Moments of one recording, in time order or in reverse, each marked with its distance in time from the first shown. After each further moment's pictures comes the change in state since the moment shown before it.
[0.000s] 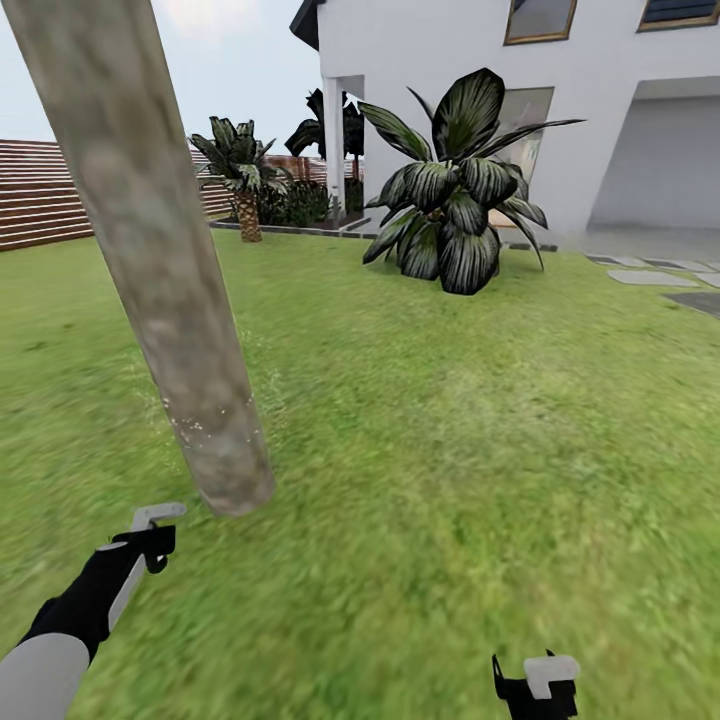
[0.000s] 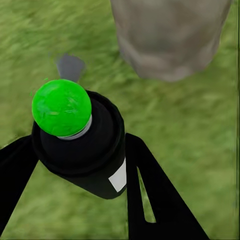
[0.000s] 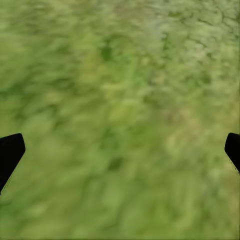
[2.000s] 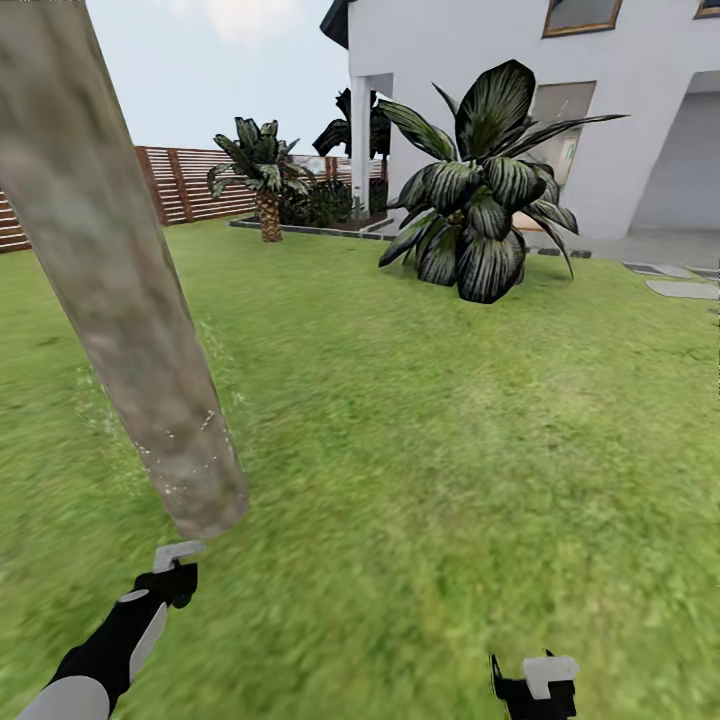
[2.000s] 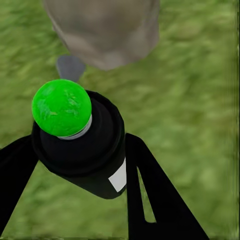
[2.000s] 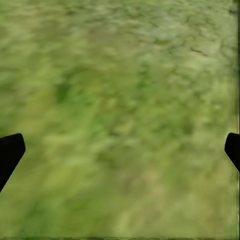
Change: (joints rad) left arm 0.082 -0.085 0.018 0.102 0.009 -0.176 0.004; right arm 0.000 0.002 0.001 0.000 0.000 0.001 0.001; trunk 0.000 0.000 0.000
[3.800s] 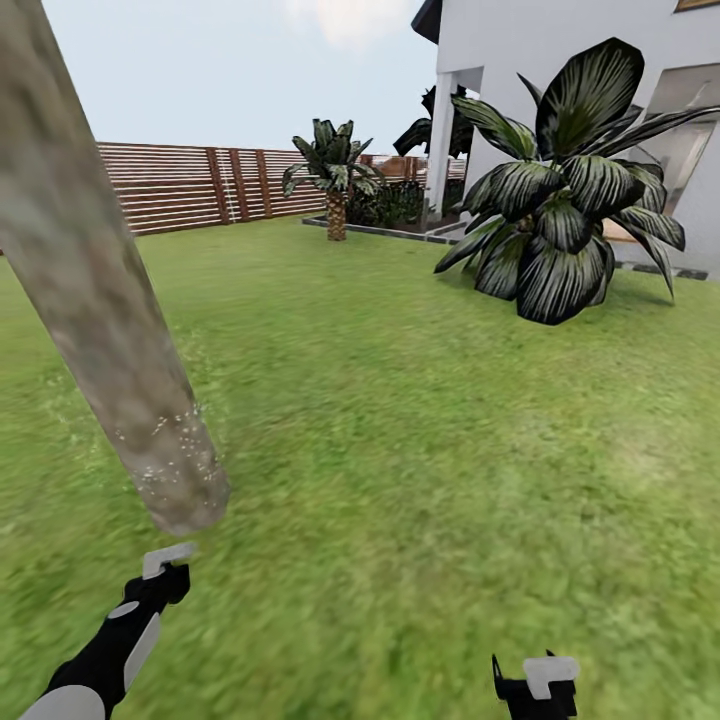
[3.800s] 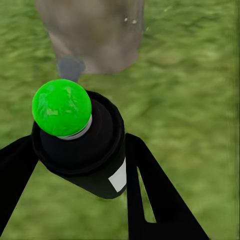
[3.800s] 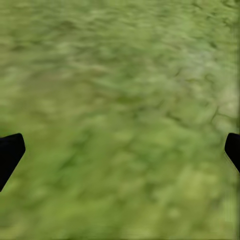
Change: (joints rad) left arm 0.012 -0.003 0.075 0.030 -0.003 -0.128 0.000; right arm 0.000 -0.002 0.000 0.000 0.001 -0.001 0.000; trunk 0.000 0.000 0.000
